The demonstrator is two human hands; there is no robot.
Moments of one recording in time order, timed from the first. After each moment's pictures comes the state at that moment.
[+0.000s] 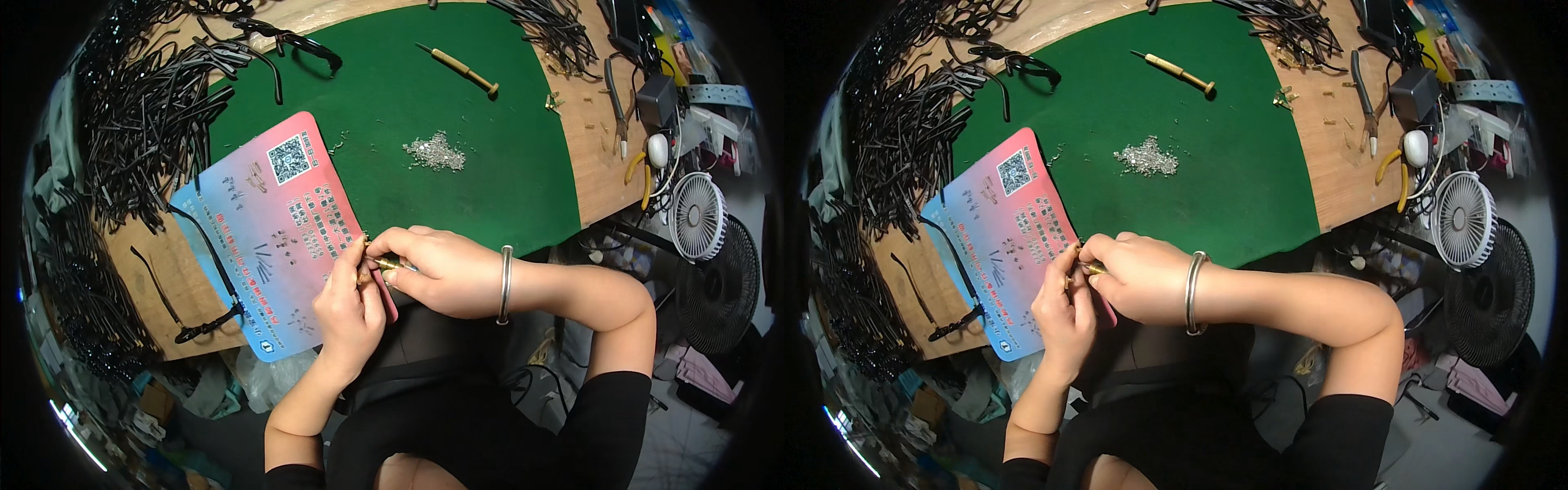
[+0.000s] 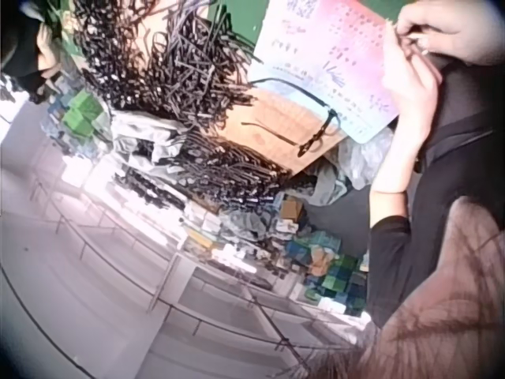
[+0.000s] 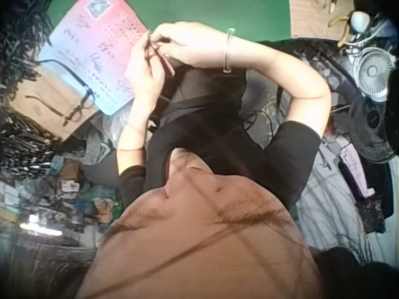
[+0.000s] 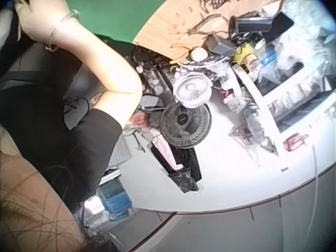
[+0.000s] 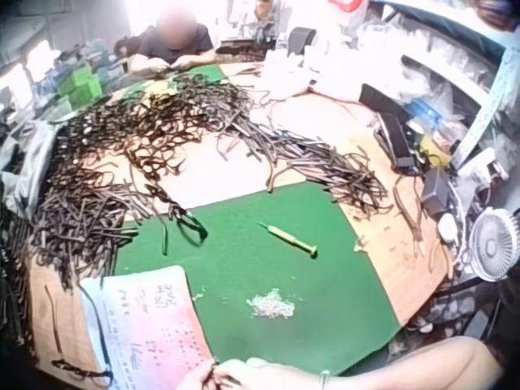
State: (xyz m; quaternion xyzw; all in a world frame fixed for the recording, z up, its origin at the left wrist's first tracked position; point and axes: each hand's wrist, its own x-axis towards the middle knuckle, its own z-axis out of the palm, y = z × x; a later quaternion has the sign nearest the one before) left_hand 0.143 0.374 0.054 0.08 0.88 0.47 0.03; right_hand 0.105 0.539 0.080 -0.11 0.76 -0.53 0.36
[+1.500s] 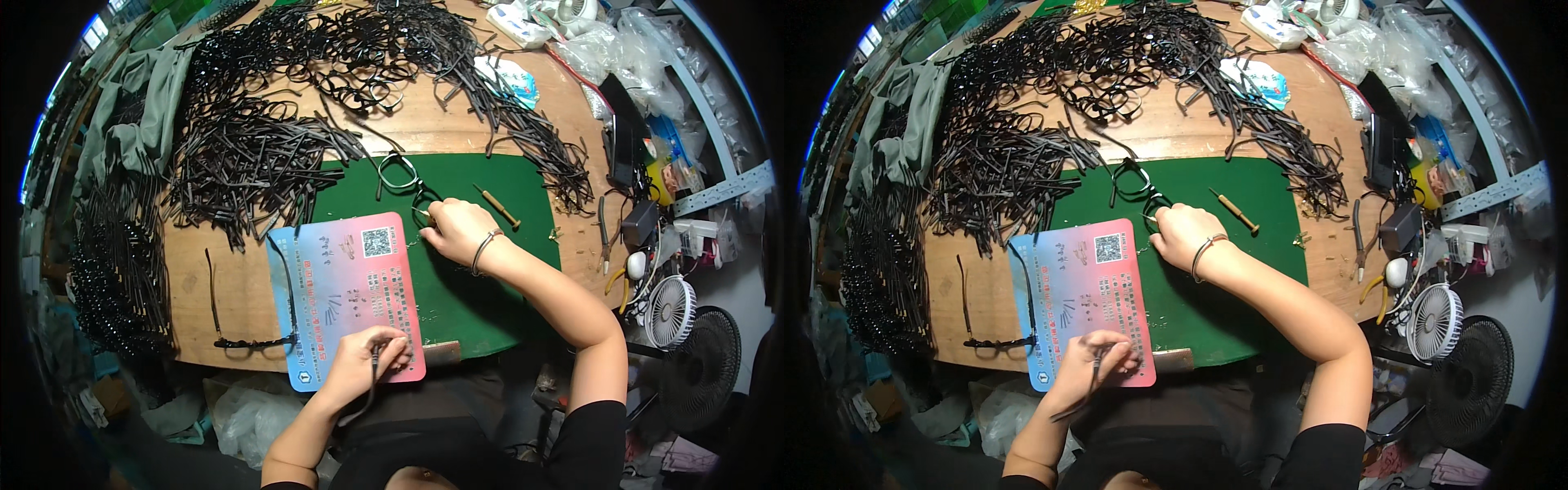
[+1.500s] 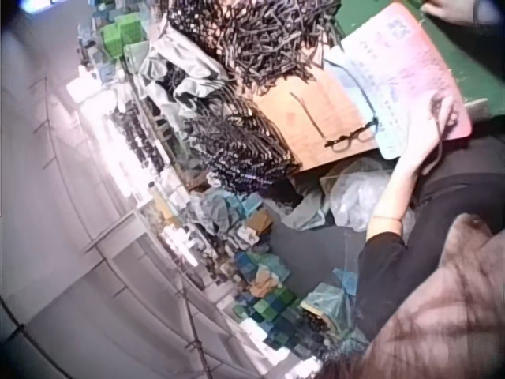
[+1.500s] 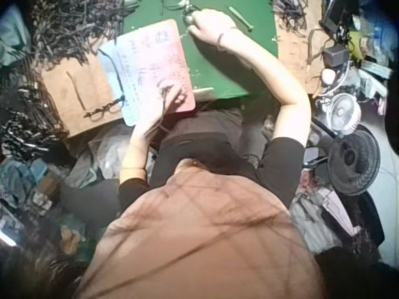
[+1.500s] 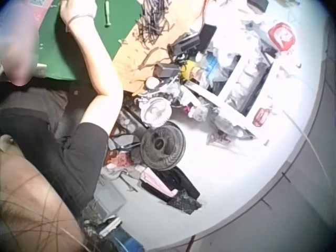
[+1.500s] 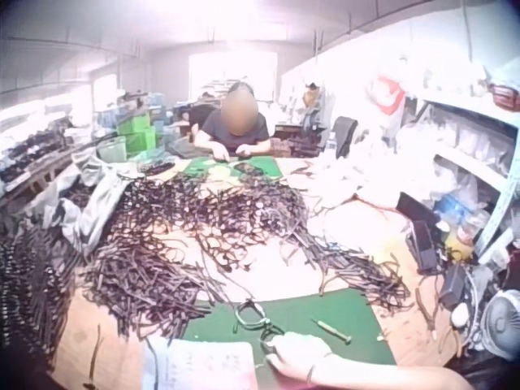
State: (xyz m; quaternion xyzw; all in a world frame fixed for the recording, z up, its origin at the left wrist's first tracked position) left_hand 0.138 0.326 0.081 -0.08 0.65 0.70 0.28; right_hand -0.019 0.524 0.093 -0.19 0.96 -0.14 0.12
